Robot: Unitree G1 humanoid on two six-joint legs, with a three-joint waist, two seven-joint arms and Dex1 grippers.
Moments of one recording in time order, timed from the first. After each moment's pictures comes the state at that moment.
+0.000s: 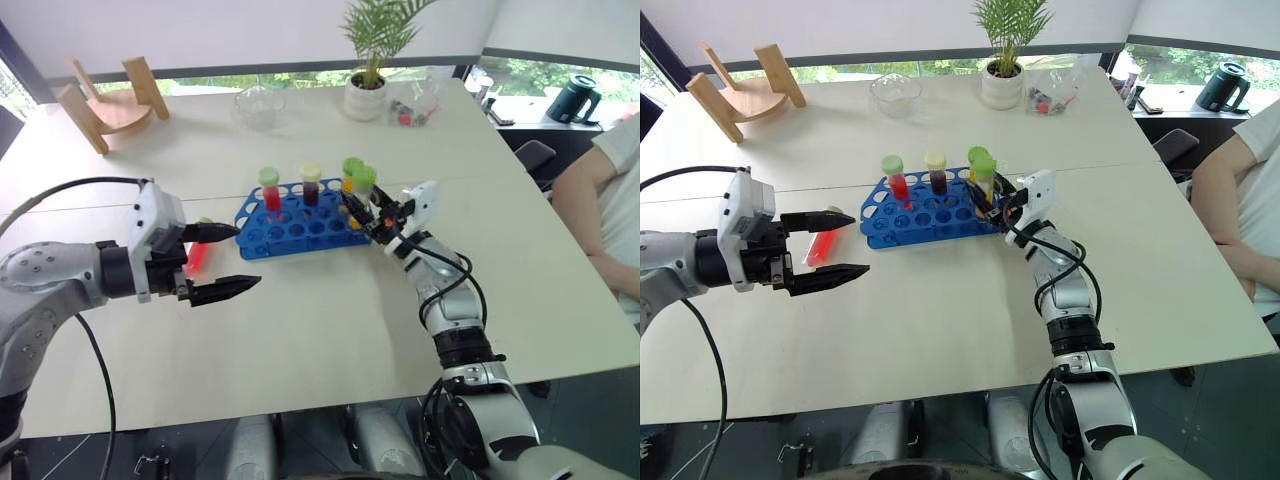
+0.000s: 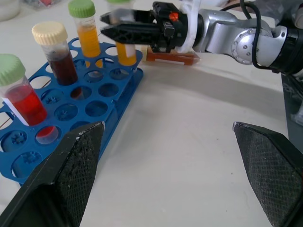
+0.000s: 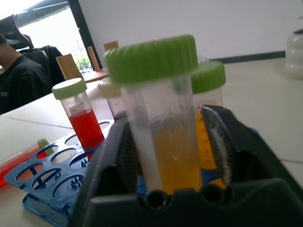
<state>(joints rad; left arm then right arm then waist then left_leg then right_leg) -0.22 0.96 0.27 -0.52 -0.82 0.77 -0.93 -0.53 -0.12 -0.01 0.34 0.25 -0.02 0.58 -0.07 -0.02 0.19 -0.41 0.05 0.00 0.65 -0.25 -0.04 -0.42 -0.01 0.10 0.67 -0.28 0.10</state>
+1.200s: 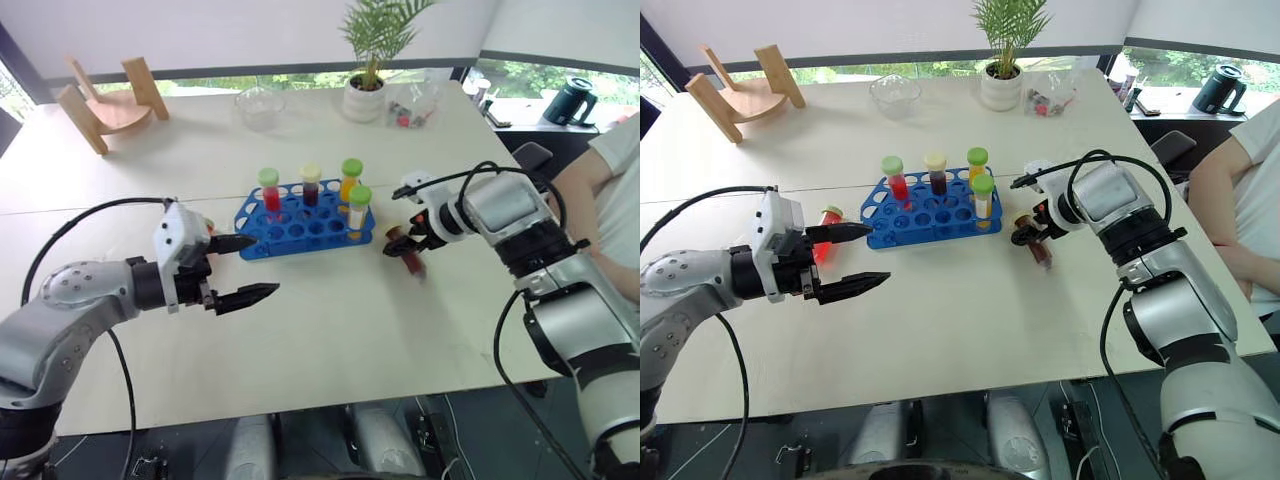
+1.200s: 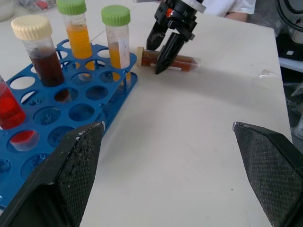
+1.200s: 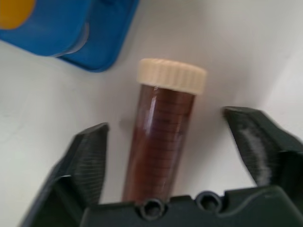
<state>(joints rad) -0.16 0.85 0.18 -0.54 -0.75 0.70 -0.85 -1.09 -0.61 0.51 0.49 0.13 1.15 0.88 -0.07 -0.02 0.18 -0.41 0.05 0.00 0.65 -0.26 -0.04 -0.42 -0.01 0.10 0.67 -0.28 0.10</state>
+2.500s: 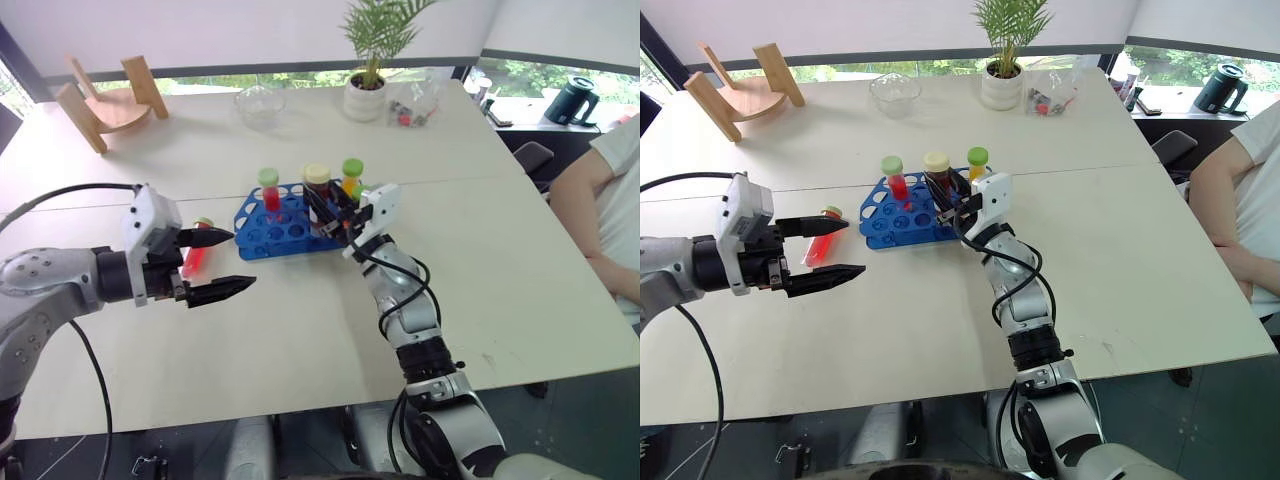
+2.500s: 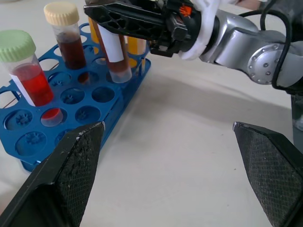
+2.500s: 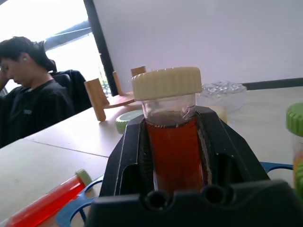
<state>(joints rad) -0.18 0.98 0.29 -0.52 -0.85 0.81 -0.88 -0.53 0.08 0.08 0.28 0.14 -0.15 0.41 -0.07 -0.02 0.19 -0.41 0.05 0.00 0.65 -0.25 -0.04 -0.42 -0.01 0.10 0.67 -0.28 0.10</state>
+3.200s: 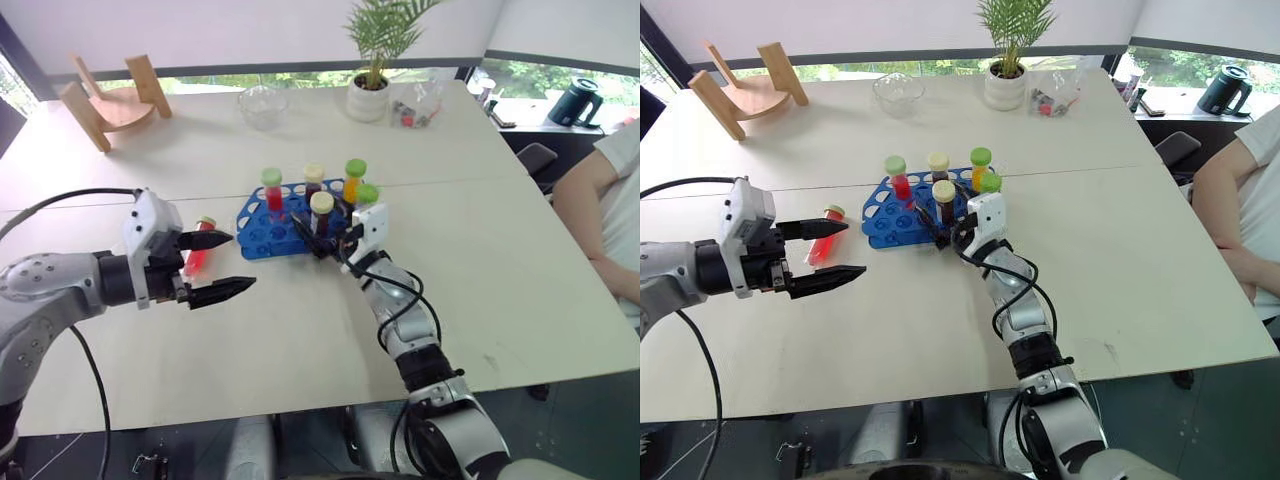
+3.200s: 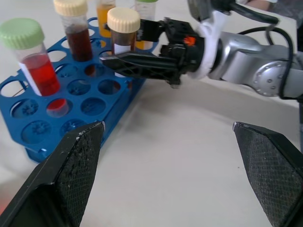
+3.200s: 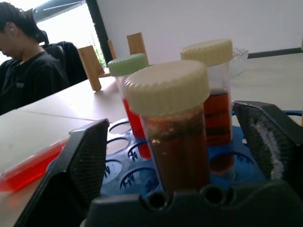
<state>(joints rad) -0.16 0.96 0.29 -0.52 -0.84 0.80 -0.84 -0.45 0.02 0.12 0.28 0.12 -0.12 0.42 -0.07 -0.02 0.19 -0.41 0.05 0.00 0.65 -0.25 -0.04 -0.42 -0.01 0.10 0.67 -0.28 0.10</state>
